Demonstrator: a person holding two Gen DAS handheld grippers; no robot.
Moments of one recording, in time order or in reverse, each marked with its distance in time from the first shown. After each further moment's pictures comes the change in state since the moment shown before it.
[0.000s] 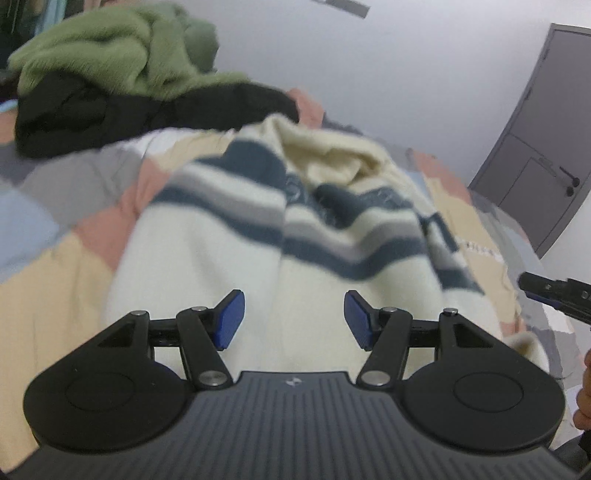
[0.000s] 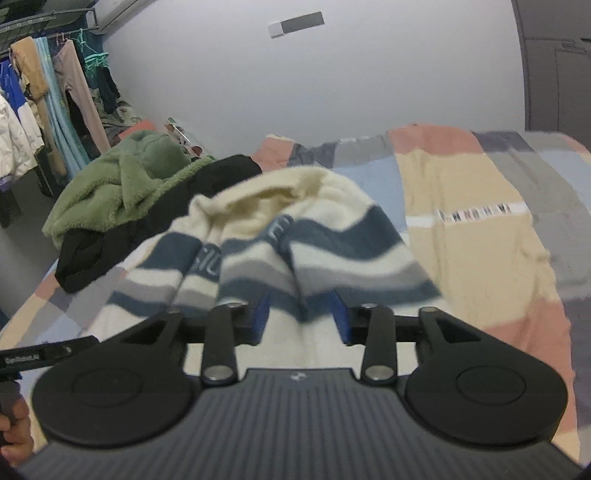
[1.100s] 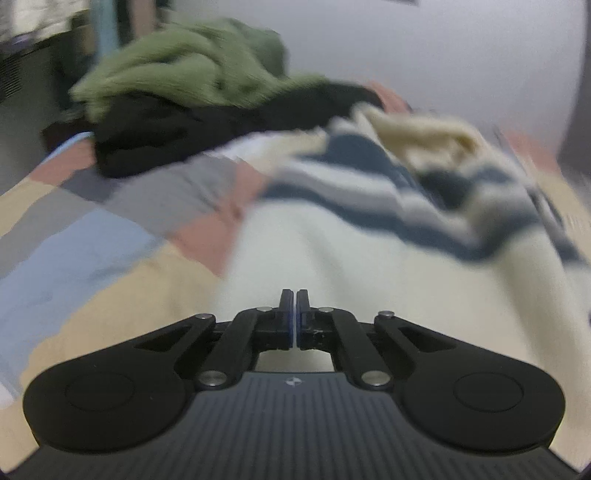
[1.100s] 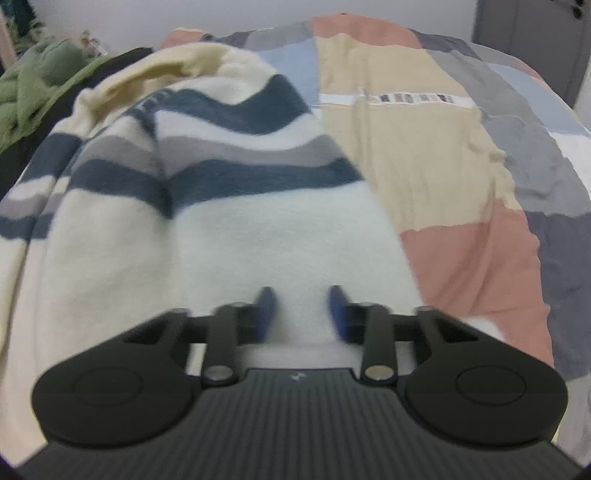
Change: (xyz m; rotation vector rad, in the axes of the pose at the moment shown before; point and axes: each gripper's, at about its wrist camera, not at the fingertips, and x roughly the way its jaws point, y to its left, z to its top) left arm 0.012 0.033 -0.004 0.071 -0.050 0.345; right arm 0.078 -0.042 -0.040 -0.008 0.314 -0.270
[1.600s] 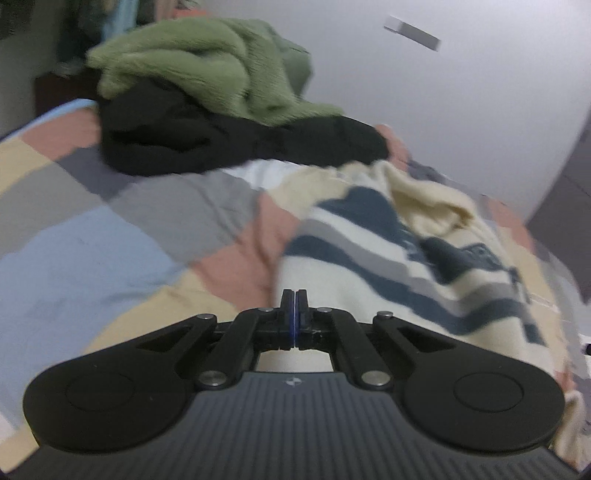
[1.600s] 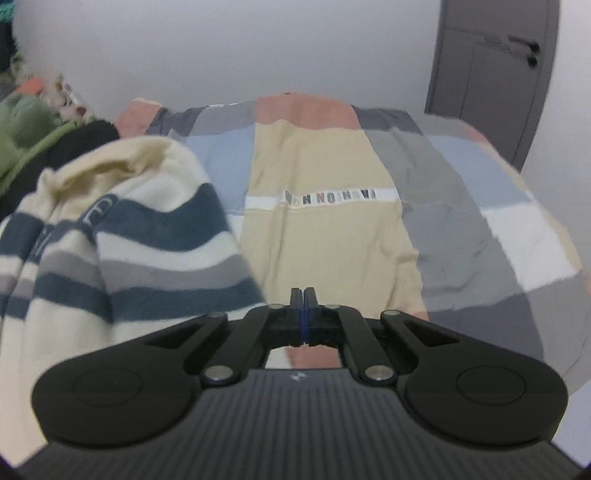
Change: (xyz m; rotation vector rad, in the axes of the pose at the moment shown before) left arm -0.003 0.076 0.041 -0.172 0.004 -0.195; right arm -0.047 -0.060 0.056 0.045 -0.189 -0.121
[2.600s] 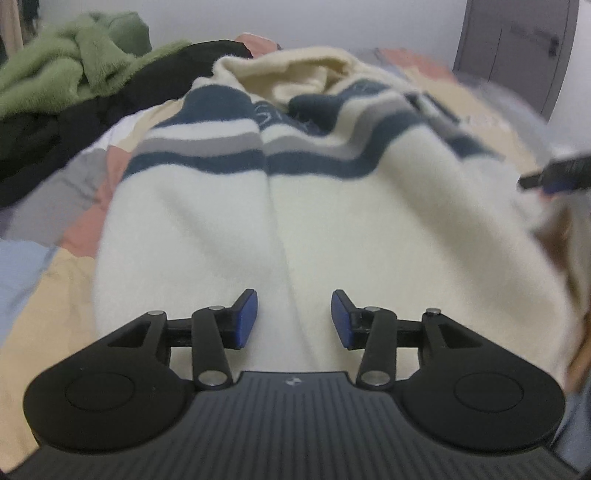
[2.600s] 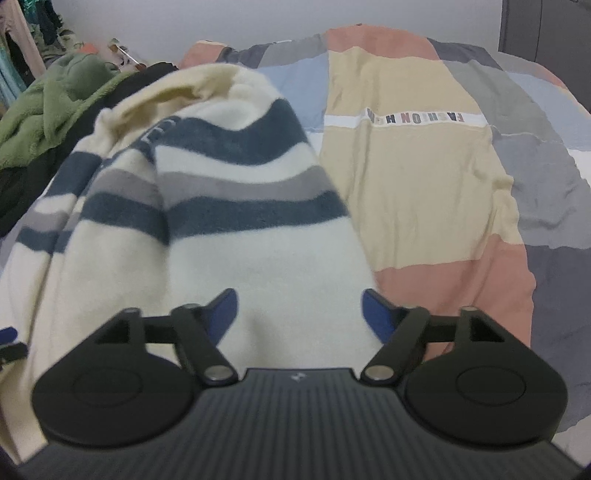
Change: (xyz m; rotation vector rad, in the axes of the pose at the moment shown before) left arm 0.027 -0.117 -0.091 0.496 0.217 -0.061; right arm 0.029 0.019 -0.038 -0.038 0.179 0.243
